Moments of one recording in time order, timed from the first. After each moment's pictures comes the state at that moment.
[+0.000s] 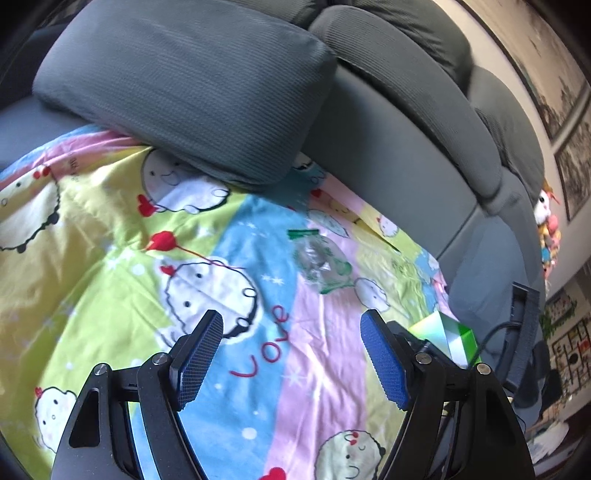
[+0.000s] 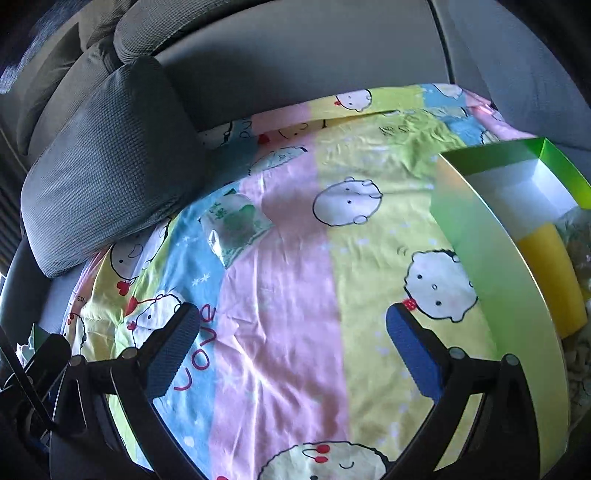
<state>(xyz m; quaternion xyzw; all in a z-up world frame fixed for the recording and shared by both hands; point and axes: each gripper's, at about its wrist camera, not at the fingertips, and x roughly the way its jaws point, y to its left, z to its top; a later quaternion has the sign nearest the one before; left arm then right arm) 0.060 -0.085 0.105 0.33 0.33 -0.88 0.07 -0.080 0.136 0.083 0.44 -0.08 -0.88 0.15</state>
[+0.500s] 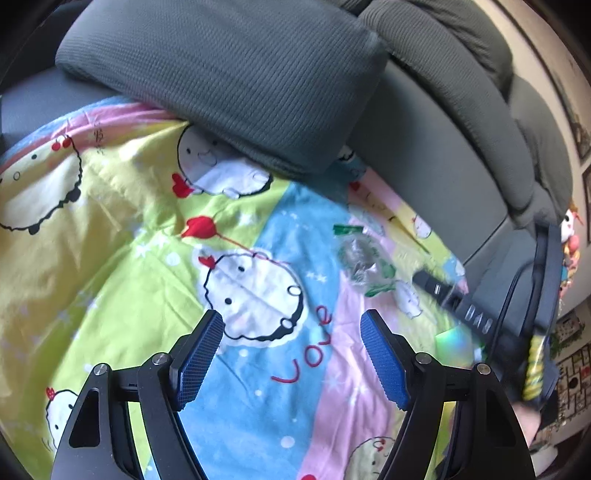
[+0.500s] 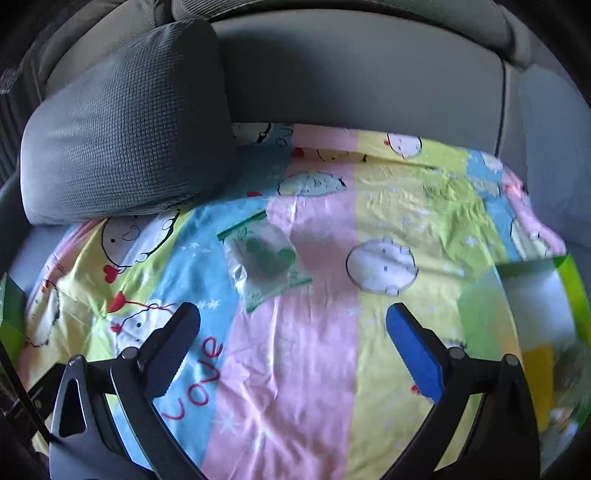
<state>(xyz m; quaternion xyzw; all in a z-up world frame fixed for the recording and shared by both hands) 0.052 -0.112 0.078 0.37 0.35 -0.85 0.11 -0.127 0.071 0.106 0.41 0.07 -0.89 0.18</state>
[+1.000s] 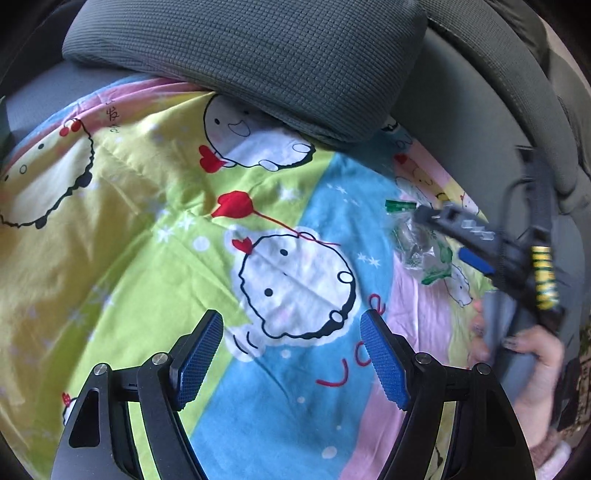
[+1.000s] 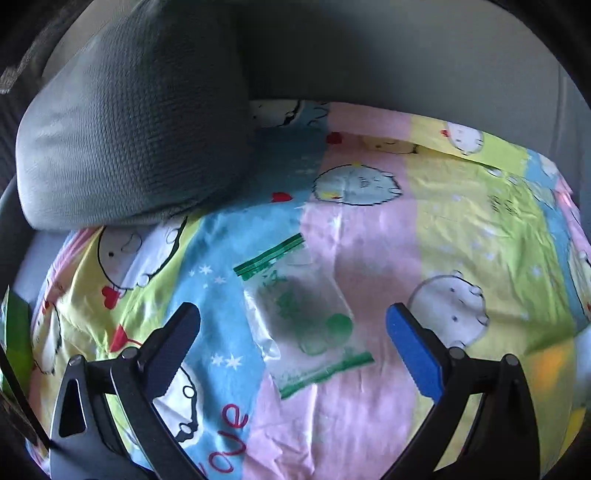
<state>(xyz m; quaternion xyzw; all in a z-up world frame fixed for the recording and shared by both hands) 0.032 -0.118 0.053 0.44 0.33 -0.82 0.16 -0.195 0.019 0.068 0.47 0.07 -0.85 0.23</state>
